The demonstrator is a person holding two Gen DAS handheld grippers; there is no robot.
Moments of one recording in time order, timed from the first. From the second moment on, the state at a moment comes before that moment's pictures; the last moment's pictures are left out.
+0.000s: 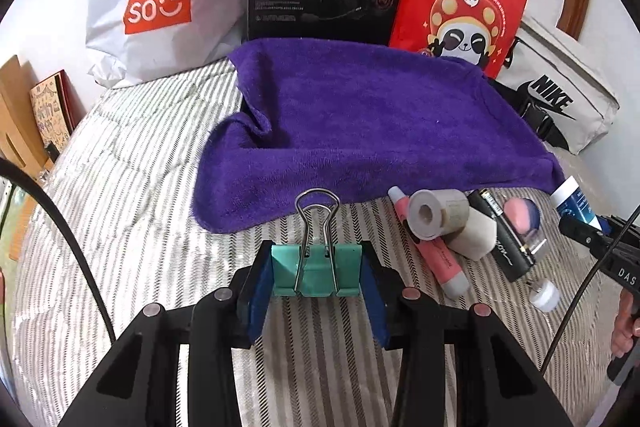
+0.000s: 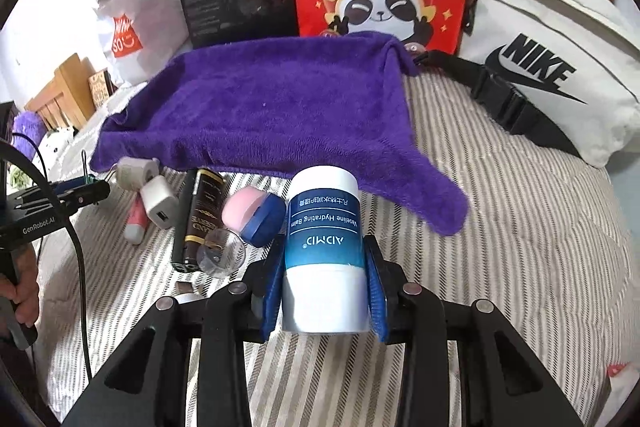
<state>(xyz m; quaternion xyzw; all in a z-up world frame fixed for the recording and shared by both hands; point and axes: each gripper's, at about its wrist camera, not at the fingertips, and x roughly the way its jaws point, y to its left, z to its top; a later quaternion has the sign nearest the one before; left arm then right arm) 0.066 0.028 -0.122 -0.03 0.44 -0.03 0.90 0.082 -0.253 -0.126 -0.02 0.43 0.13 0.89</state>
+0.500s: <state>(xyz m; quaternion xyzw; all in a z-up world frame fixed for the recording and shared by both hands) 0.115 0.043 -0.050 -0.03 0.40 -0.05 0.91 0.128 -0.237 -0.053 -0.03 0.39 0.16 0.91</state>
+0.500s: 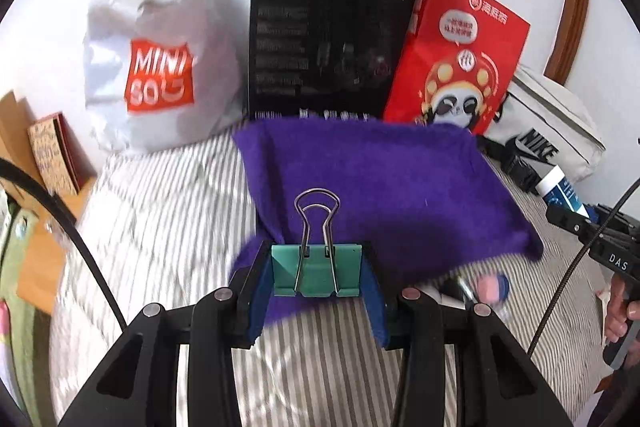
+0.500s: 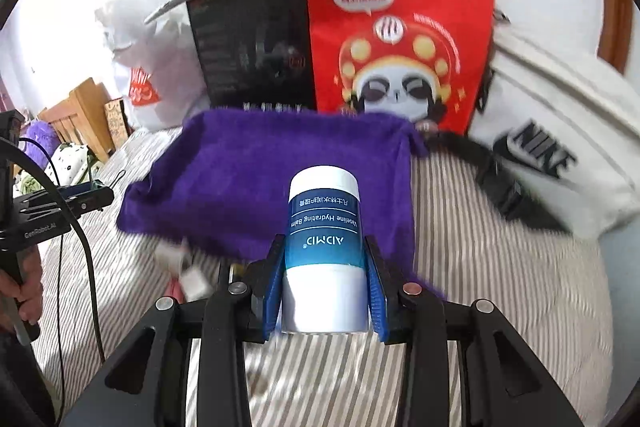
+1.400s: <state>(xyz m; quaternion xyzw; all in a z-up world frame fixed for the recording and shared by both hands) 0.243 0.047 -0.069 -0.05 0.43 -0.04 0.90 0.282 -0.214 -0.095 -0.04 0.43 0.15 0.89</state>
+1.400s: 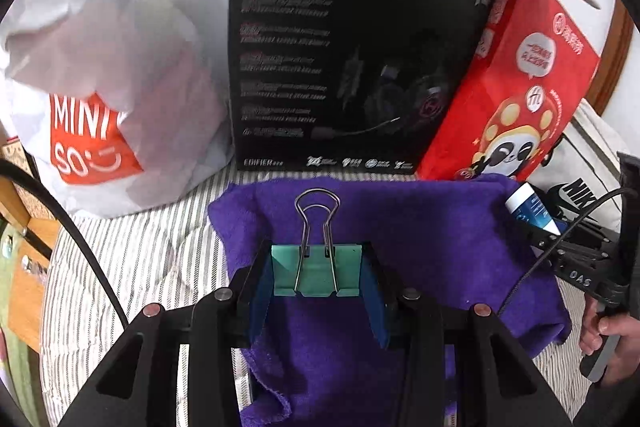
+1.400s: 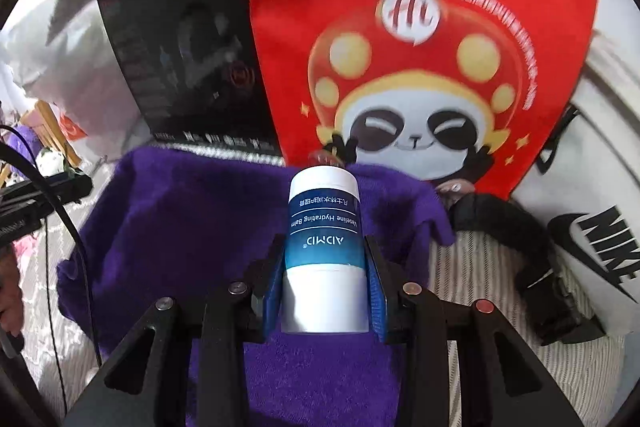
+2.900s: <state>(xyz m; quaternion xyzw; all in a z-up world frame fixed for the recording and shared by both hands) 0.274 0.020 -0.126 0.01 0.48 -0.02 0.88 0.274 -0.225 -0.062 -0.07 0.43 0.16 0.89</state>
